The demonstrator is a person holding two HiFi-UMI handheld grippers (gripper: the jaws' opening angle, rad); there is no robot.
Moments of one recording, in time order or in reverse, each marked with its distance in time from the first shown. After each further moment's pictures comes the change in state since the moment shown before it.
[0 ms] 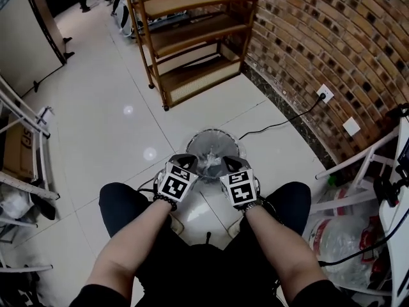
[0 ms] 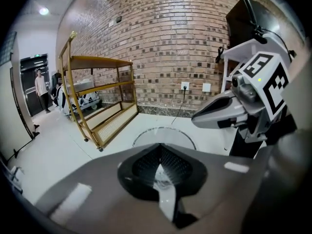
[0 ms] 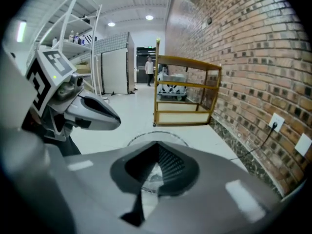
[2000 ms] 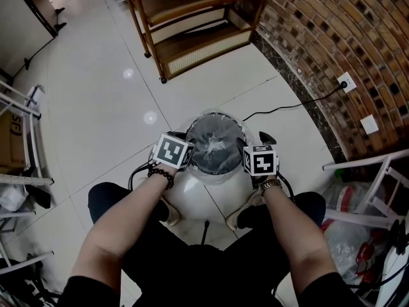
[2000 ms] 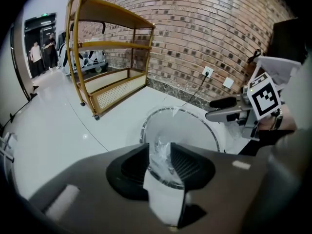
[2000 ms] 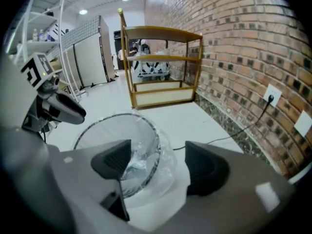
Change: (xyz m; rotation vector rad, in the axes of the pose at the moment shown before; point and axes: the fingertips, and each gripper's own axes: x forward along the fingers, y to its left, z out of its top) left arm 0.068 0.069 -0.042 -0.277 0.319 -0.007; right arm 0.079 -0.116 -0.056 0.158 0.217 -0.111
